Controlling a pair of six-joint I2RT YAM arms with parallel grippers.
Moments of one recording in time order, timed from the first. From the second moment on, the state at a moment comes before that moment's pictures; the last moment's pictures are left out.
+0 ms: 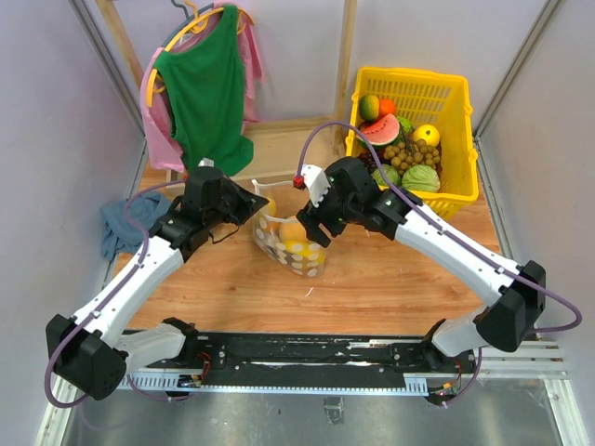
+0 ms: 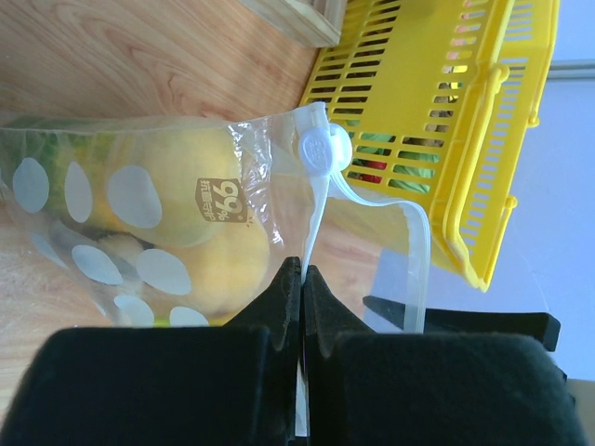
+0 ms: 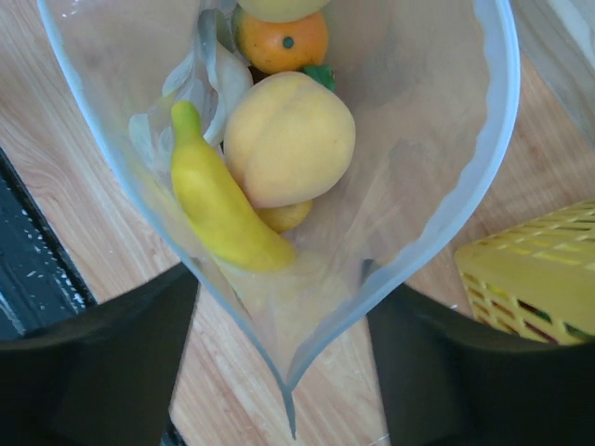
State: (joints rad) left arm -0.45 1.10 0.97 -0.37 0.02 -1.18; right arm 0.80 1.43 1.37 -0.71 -0.16 -0.19
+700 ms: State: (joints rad) left arm -0.45 1.01 0.94 -0.34 0.00 -0.78; right arm 0.77 1.33 1.38 -0.76 -0.06 -0.36
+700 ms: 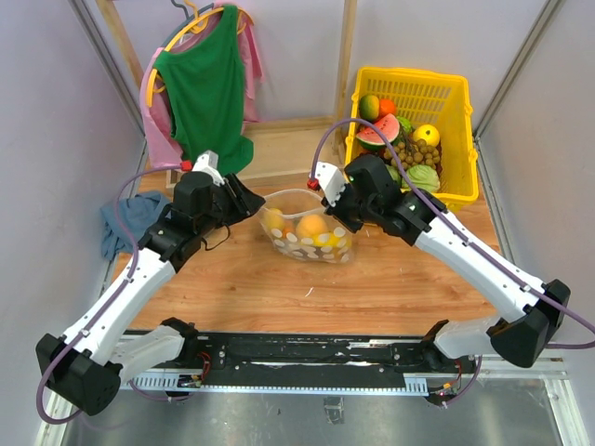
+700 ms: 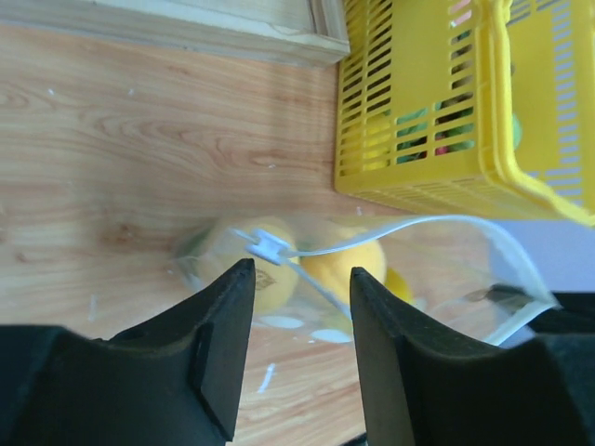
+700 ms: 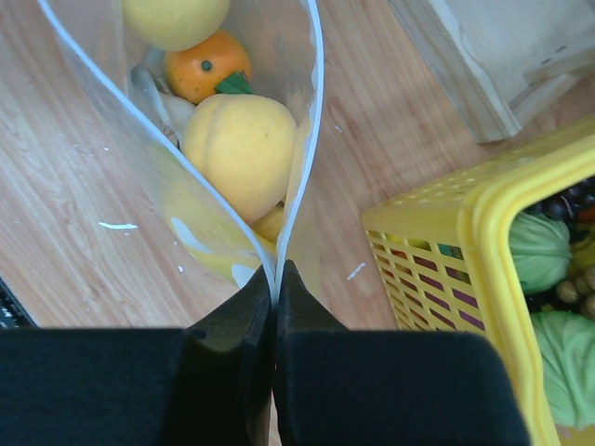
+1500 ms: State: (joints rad) left arm -0.43 0.87 0.65 0.10 0.25 -0.29; right arm 0.77 1.19 1.22 -0.74 0.24 -0.37
